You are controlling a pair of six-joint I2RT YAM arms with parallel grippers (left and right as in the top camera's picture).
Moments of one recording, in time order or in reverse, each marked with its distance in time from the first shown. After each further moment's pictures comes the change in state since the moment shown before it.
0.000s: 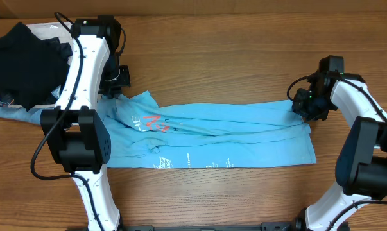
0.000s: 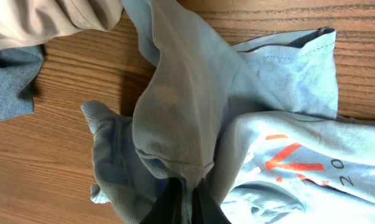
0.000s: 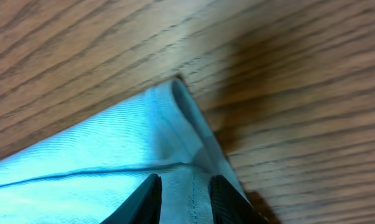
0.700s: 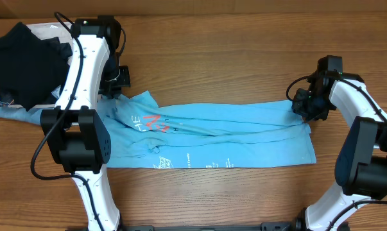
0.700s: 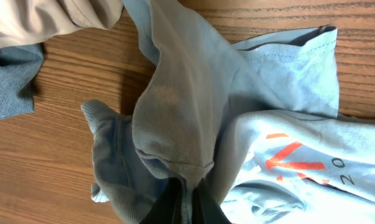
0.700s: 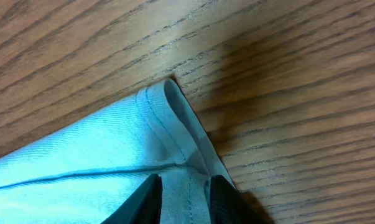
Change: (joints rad) left arm 0.000 0.000 0.000 -0.004 0.000 0.000; right arm 0.005 0.000 0.000 -0.002 0.033 0.000
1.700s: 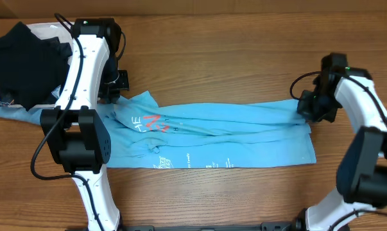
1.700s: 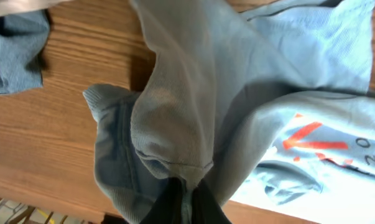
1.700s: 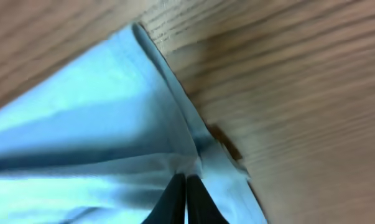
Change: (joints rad) left arm 0.000 -0.002 -0.002 -0.079 -0.022 0.000; right arm -0.001 -0.075 0.065 -0.218 0.072 0.030
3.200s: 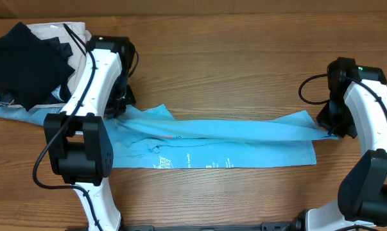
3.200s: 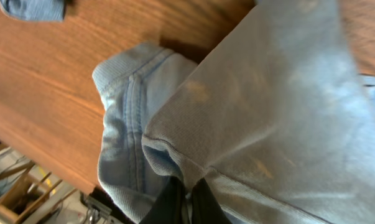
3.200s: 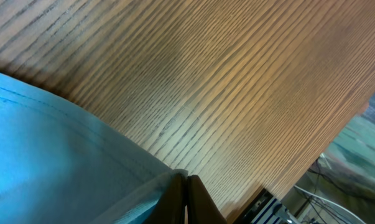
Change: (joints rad) left arm -0.068 -0.112 -0.278 0.093 -0.147 -0.286; right arm -0.004 -0.121 0.021 -0.332 0.419 0.357
